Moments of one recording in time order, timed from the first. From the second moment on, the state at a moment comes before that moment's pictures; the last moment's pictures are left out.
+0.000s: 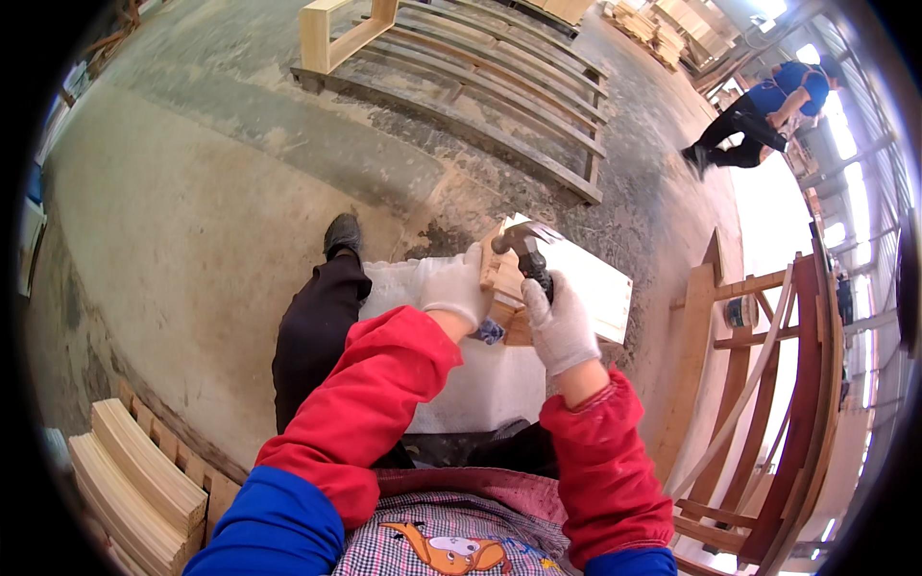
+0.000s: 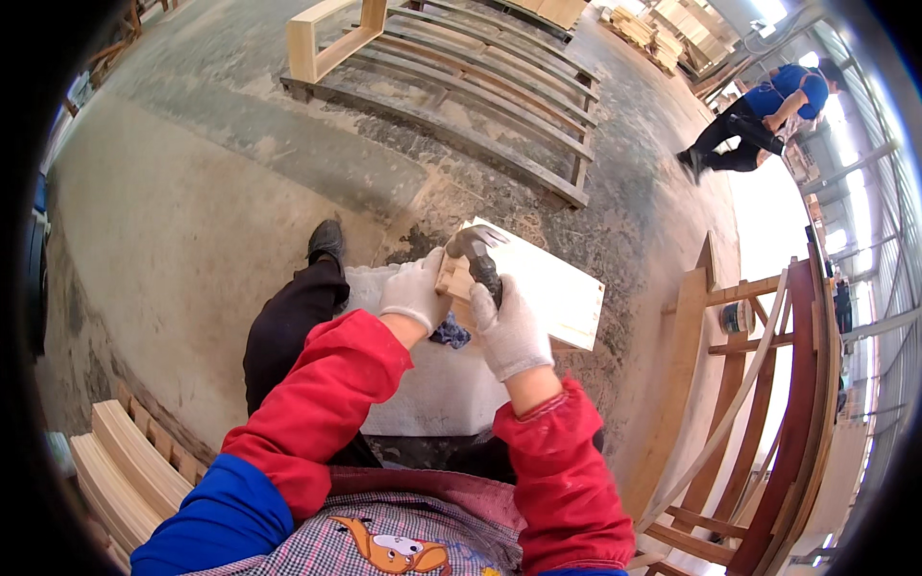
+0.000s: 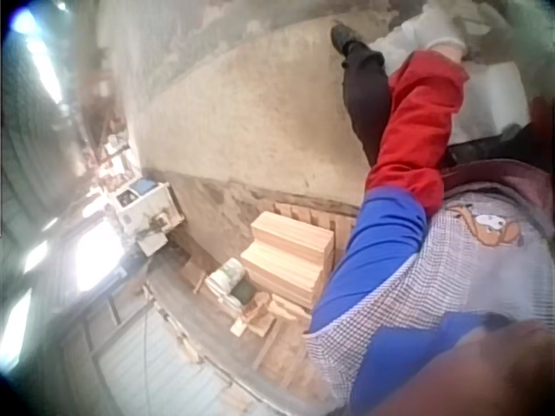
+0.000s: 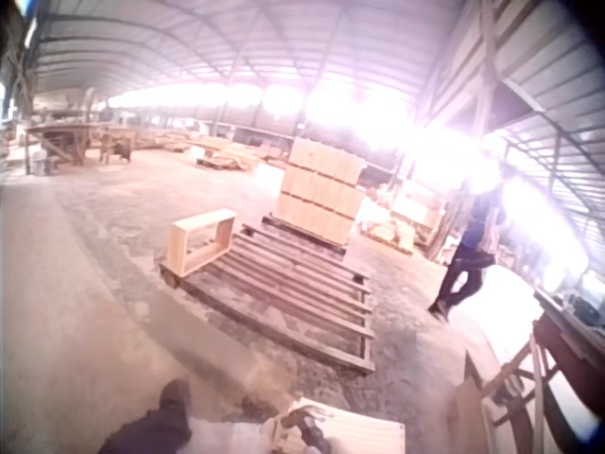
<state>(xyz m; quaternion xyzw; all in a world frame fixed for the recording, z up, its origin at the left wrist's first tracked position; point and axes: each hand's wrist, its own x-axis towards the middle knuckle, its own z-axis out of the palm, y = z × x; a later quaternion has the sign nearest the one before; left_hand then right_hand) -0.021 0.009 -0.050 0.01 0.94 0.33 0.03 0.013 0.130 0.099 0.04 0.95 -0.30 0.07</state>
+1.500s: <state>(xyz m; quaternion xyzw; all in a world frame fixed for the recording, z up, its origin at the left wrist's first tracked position) 0.011 0.018 -0.076 -0.01 0.90 0.41 0.14 0.056 0.187 0.080 0.04 0.93 -0.36 -0.07</state>
